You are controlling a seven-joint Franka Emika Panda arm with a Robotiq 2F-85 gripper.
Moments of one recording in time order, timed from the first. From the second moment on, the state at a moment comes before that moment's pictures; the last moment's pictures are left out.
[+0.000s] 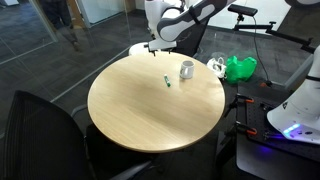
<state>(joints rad) 0.10 0.59 -0.23 -1.57 -0.27 2.21 1.13</state>
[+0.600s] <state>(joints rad) 0.12 0.40 -0.23 -1.81 -0.39 2.41 1.22</state>
